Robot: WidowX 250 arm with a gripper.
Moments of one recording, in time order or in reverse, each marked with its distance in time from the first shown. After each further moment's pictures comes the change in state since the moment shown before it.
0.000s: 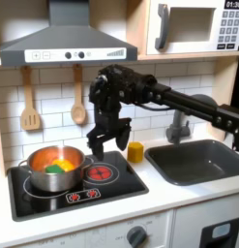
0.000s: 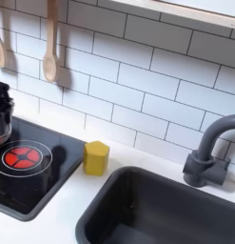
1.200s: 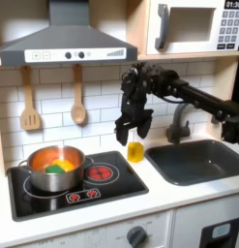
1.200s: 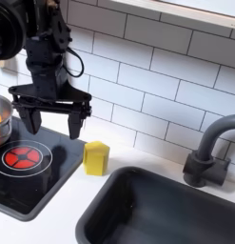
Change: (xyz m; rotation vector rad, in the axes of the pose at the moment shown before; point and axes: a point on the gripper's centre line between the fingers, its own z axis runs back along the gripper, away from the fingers) arm 0.027 -0.078 -0.021 0.040 -0.054 0.003
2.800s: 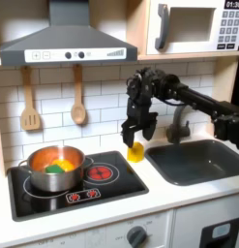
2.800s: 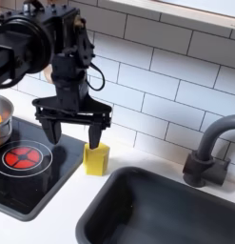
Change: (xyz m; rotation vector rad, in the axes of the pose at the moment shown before) arm 0.004 -0.025 -0.021 -0.026 0.021 -0.003
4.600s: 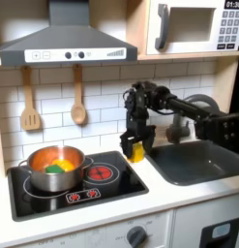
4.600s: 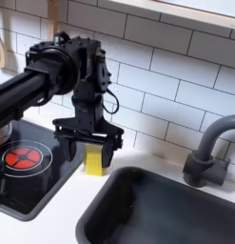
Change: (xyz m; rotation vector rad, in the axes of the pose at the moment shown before) arm 0.008 -0.011 -0.050 0.018 0.097 -0.069
